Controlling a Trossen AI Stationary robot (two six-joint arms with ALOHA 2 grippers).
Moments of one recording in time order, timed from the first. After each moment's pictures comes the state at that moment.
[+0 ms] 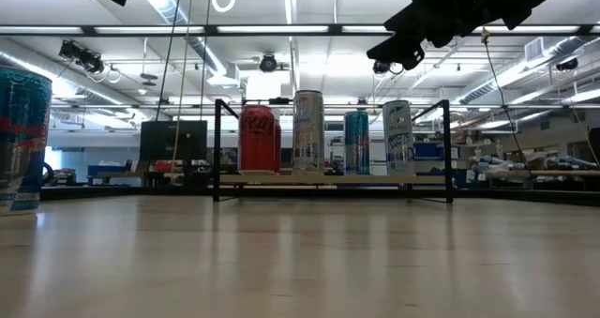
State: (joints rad) left arm 0.15 1.01 0.75 0.12 0.85 0.14; right arm -0.14 1.08 0.67 0.03 -0.27 -0.02
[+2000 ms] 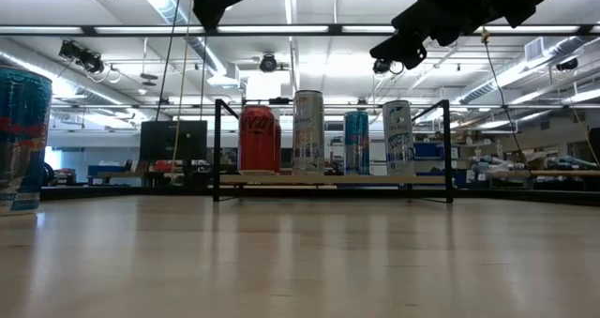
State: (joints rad) left arm 0.05 1.04 0.75 0.11 0.32 -0.24; right arm -0.10 1.08 0.67 0.01 -0.28 -0.04
